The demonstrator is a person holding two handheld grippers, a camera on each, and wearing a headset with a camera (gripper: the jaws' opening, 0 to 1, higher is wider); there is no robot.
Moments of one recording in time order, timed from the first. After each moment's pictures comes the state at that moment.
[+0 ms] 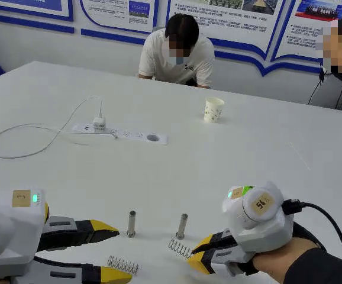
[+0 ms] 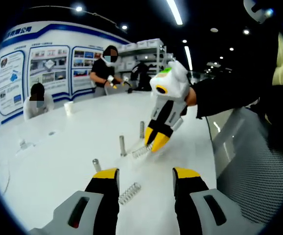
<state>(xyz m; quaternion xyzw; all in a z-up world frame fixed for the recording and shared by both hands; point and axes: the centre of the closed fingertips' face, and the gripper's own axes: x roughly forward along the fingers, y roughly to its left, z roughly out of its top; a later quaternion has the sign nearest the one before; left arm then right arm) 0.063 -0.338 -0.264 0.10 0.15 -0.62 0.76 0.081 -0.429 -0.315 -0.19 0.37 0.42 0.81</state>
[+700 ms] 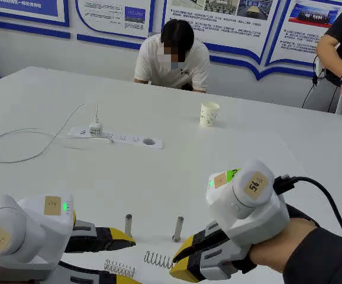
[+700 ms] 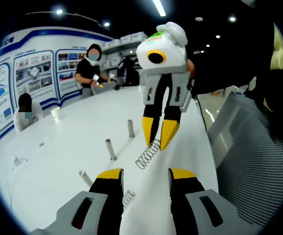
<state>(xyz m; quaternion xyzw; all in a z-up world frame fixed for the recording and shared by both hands) 0.053 -0.361 -0.272 0.16 0.14 -0.65 0.73 0.046 -0.389 -0.278 -0.21 0.37 0.50 0.75</state>
